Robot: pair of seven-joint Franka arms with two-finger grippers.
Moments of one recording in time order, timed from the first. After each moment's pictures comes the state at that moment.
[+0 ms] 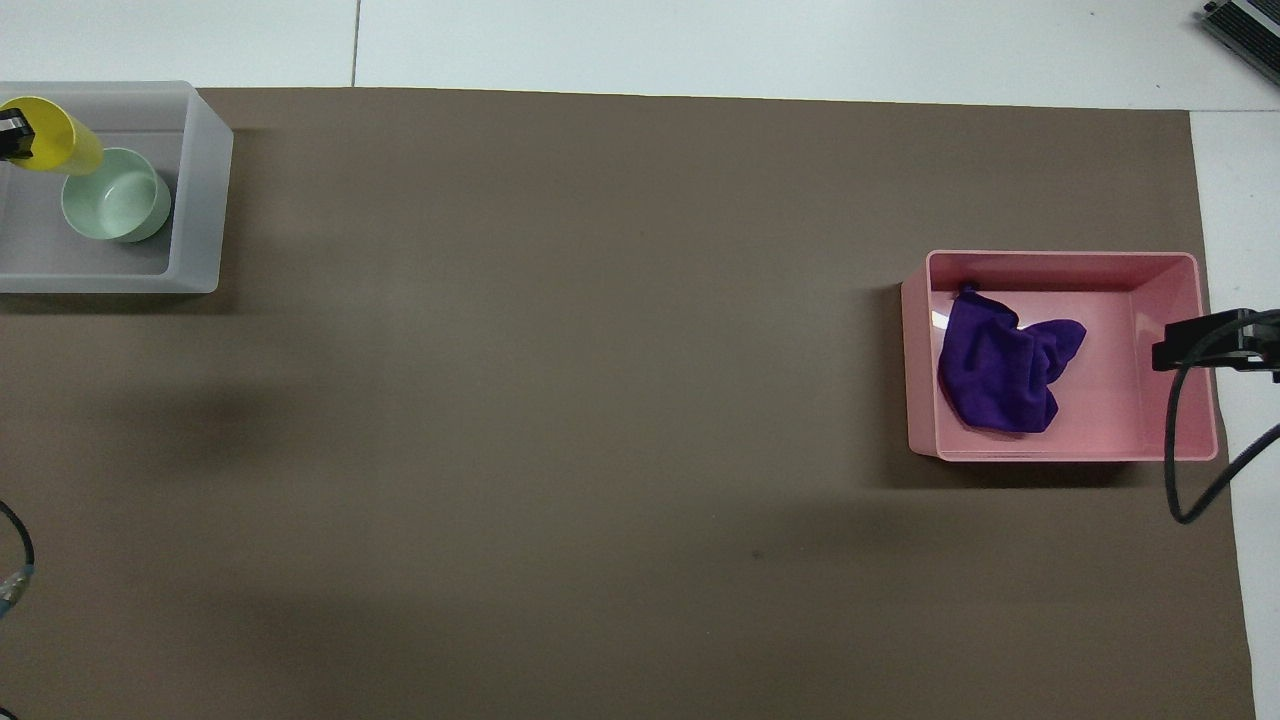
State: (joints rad) left arm 0.18 0.58 0.07 -1.37 0.01 2.38 -0.13; right arm 0.01 -0.09 -0.09 -1.66 -0.03 1.58 0.03
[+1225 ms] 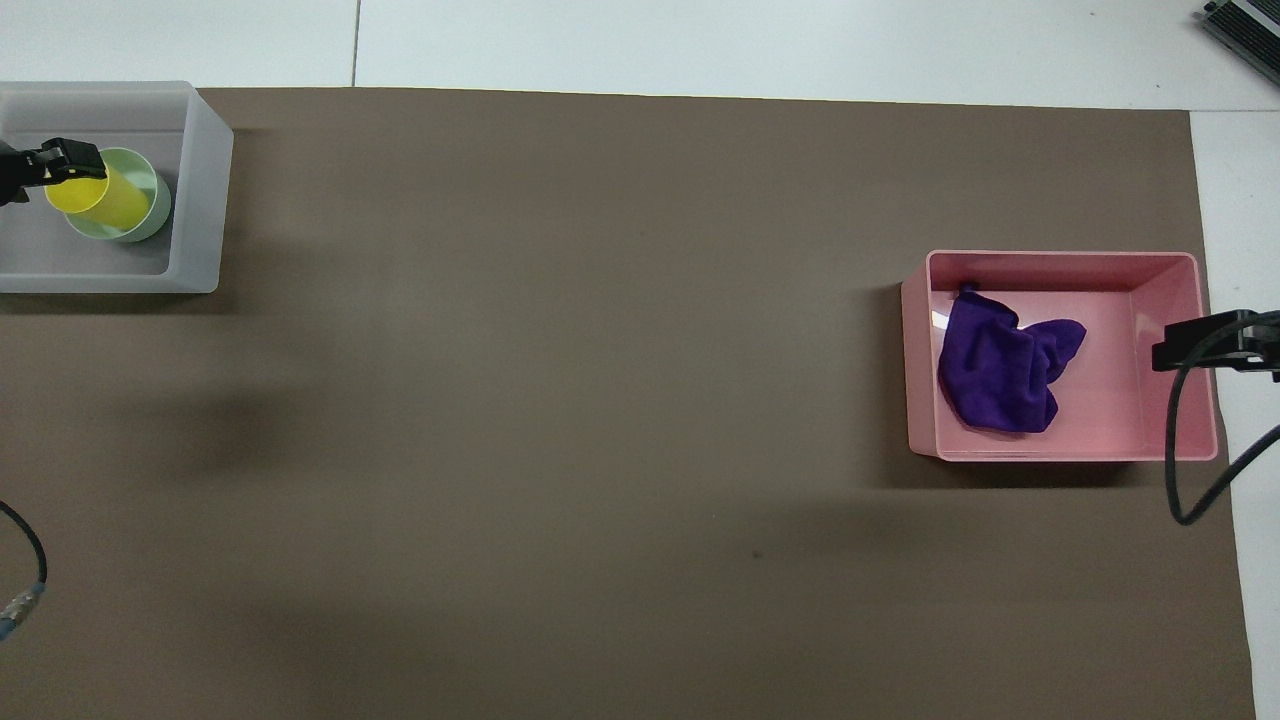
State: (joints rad) left arm 0.15 0.50 0.05 -1.47 0.01 2.31 -0.02; right arm 0.01 -0.09 -0.09 -1.67 -0.03 1.58 0.03
